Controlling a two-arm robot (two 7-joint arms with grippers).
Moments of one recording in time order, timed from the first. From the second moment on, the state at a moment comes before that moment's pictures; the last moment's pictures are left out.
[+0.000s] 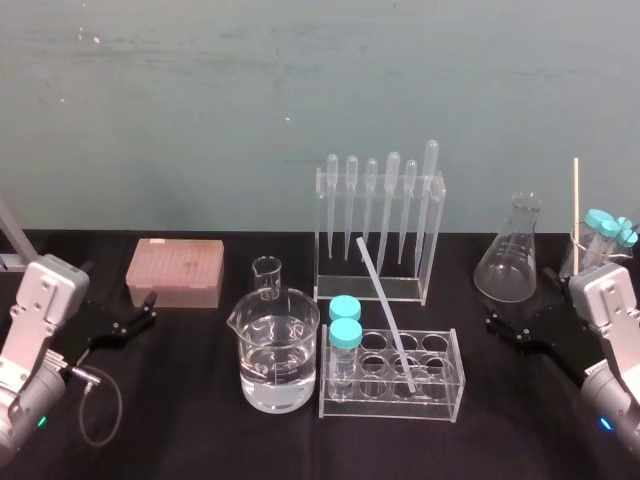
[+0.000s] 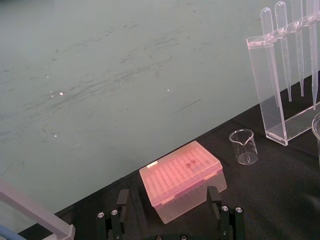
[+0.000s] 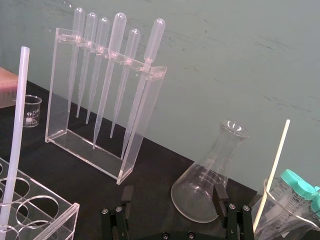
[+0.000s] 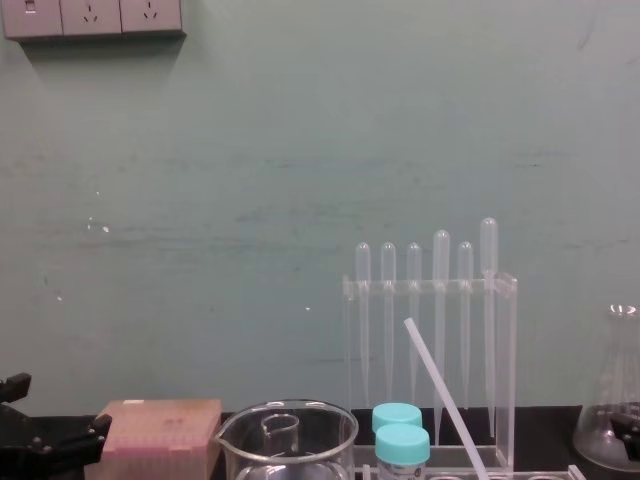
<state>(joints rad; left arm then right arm) -0.20 0.60 0.45 -1.41 -0.25 -0.12 0.03 0.20 0.60 -0.45 -1.41 0.25 -0.12 -0.03</state>
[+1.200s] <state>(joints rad) -0.20 0.60 0.45 -1.41 -0.25 -0.12 0.03 0.20 0.60 -0.45 -1.41 0.25 -0.12 -0.03</state>
